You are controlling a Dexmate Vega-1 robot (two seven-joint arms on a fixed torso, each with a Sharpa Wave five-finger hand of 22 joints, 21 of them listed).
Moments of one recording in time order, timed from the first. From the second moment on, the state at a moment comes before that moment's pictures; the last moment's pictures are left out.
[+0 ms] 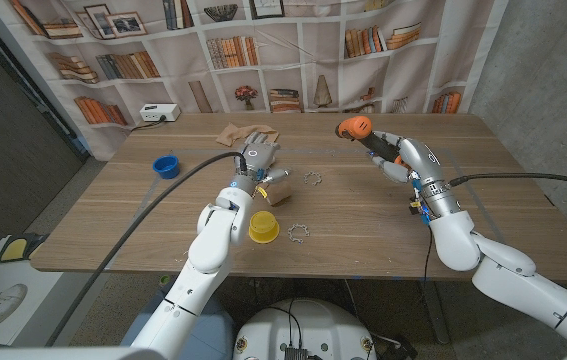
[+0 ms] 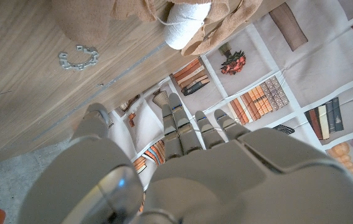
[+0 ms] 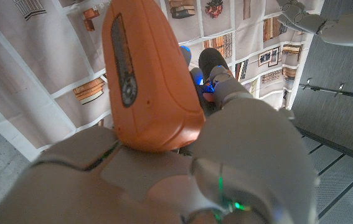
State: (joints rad) left arm 1.17 0.23 0.33 -1.99 1.54 0.19 -0.13; left_hand 0.51 -0.04 0.47 -0.16 0.18 0.41 -0.07 0.23 0.19 0.50 -0.13 0.34 0.28 0.15 -0.07 0.21 0.17 0.07 0.03 0.19 0.17; right arm -1.26 -0.90 -0.33 -1.95 -0.40 0.15 -0.68; right_hand 1.05 0.14 0.48 -0.17 0.18 0.67 -0.07 0.19 0.37 0.72 -0.16 0.61 0.74 0.96 -0.14 0.58 1.14 0.66 -0.06 1.13 0.52
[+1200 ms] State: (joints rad) left arm 1.18 0.22 0.36 -1.98 1.59 0.20 -0.19; left_hand 0.54 -0.05 0.47 -0.16 0.18 0.40 -0.06 0.22 0.20 0.49 -0.13 0.32 0.30 0.15 -0.07 0.20 0.17 0.07 0.04 0.19 0.17; right arm -1.28 -0.91 -0.31 -1.93 -0.38 0.18 -0.69; right_hand 1.05 0.14 0.48 -0.18 0.18 0.67 -0.07 0.19 0.38 0.73 -0.15 0.60 0.74 0.96 -0.14 0.58 1.15 0.65 -0.06 1.17 0.49
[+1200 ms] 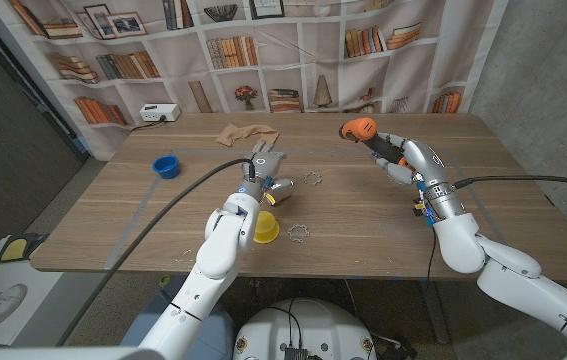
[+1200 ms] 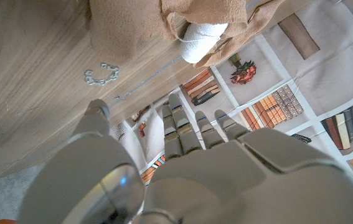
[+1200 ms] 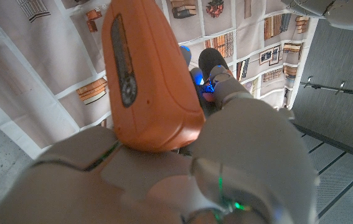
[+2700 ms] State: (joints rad) left arm 1.16 0.21 0.37 -1.93 1.57 0.21 -0.23; left_hand 0.54 -0.05 0.46 -0.16 0.18 0.42 -0.06 0.22 0.20 0.51 -0.14 0.32 0.31 0.15 -0.07 0.20 0.17 0.07 0.04 0.19 0.17; right arm -1.26 -0.90 -0.33 -1.93 -0.38 0.17 -0.67; right_hand 1.05 0.14 0.49 -0.18 0.18 0.67 -0.07 0.19 0.38 0.73 -0.15 0.59 0.74 0.97 -0.14 0.57 1.15 0.64 -0.06 1.20 0.45
